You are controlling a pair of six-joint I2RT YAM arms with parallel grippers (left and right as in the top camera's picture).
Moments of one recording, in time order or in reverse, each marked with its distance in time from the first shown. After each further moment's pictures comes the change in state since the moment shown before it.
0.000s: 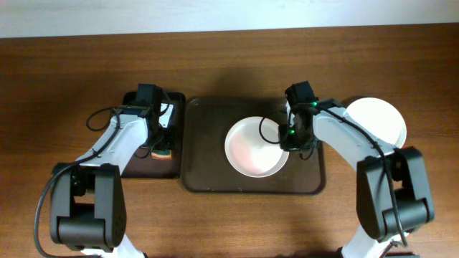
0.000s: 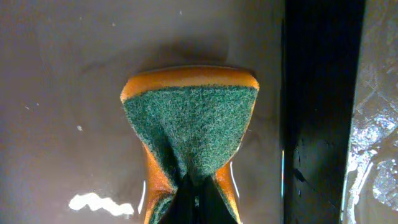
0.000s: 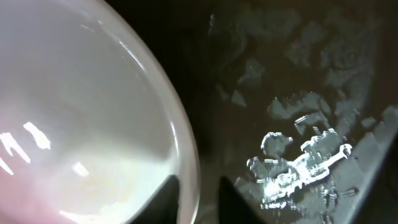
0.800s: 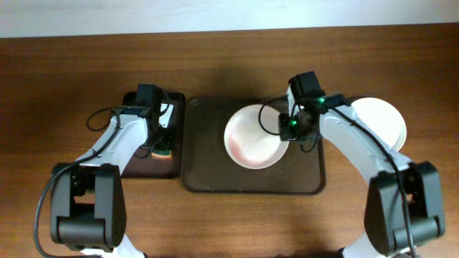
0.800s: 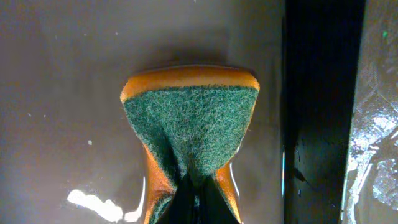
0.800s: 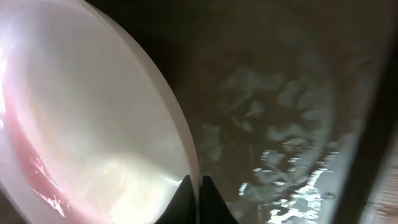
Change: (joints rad) left arm 0.000 0.000 0.000 -0.001 0.000 0.000; right arm -0.001 -0.105 0.051 0.002 -0.003 -0.002
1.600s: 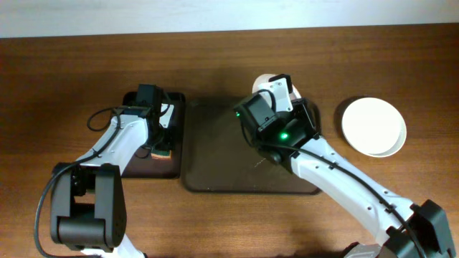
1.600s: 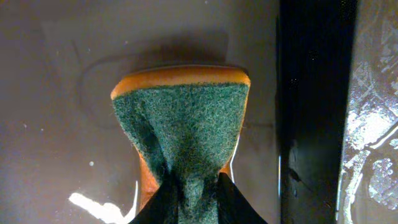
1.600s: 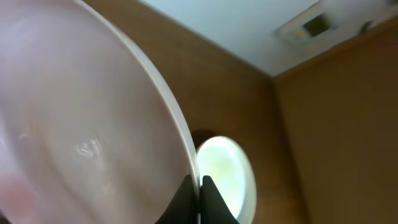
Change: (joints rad) left arm 0.000 0.000 -0.003 0.005 0.007 0.000; right arm 0.413 -0.174 0.000 0.085 1.134 -0.064
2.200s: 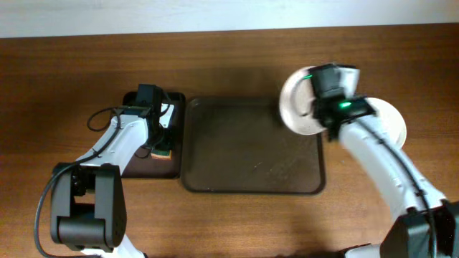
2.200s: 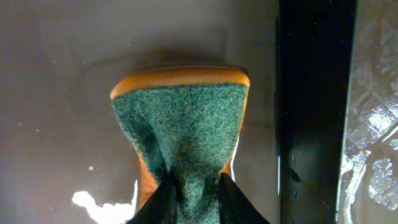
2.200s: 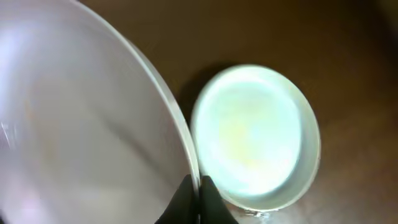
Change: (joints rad) left arm 0.000 0.000 0.000 0.002 0.000 0.000; right arm -0.510 0.000 0.004 -0.036 -0.541 0.216
